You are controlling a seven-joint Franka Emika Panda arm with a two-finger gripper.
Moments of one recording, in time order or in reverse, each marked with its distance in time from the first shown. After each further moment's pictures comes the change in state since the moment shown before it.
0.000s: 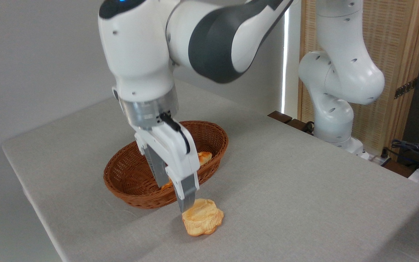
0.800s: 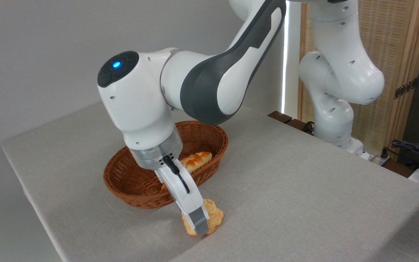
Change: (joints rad) arm -0.016 0.085 -0.003 -0.066 0.078 0.031 0.066
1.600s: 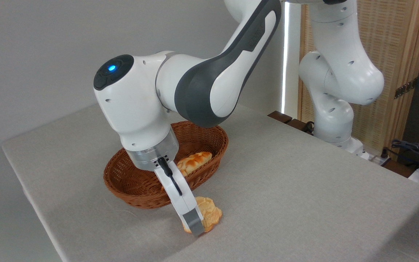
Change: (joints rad) arm -0.013 0.010 -0.001 0.001 0.002 0.005 0.044
